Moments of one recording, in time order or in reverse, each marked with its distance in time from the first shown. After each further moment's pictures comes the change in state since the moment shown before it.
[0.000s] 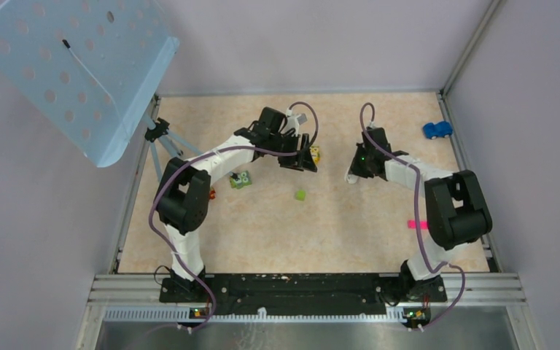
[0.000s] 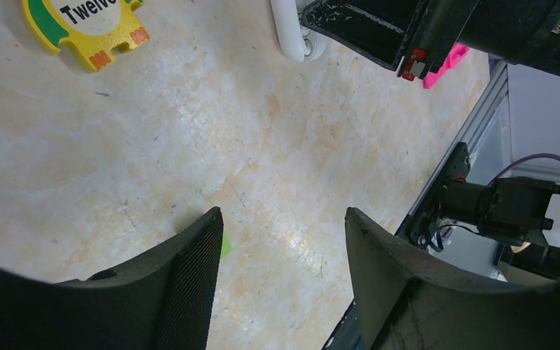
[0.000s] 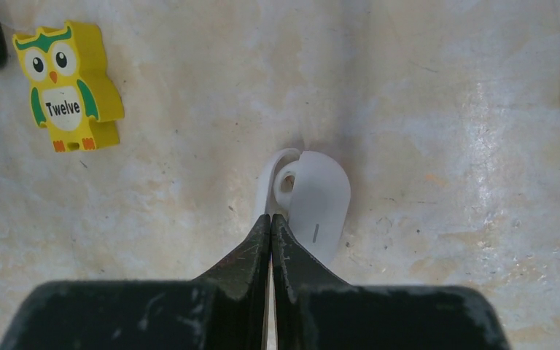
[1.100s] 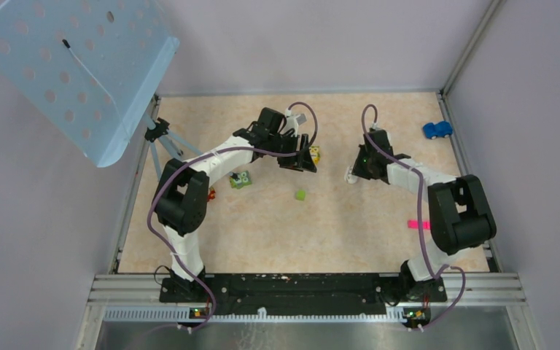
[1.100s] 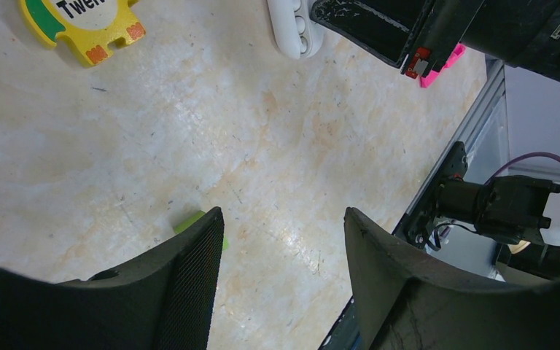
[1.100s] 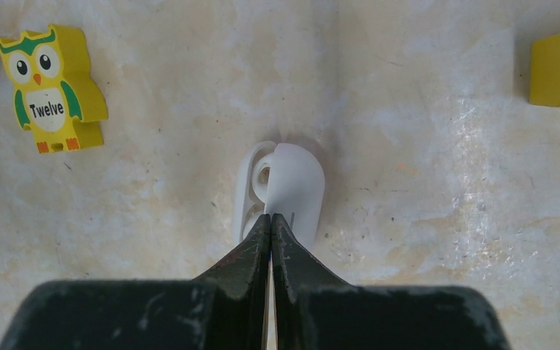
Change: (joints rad) left arm 0.000 -0.018 -0.017 0.005 0.000 -0.007; right arm 0.000 -0.043 -0.041 0.011 0.054 -0.005
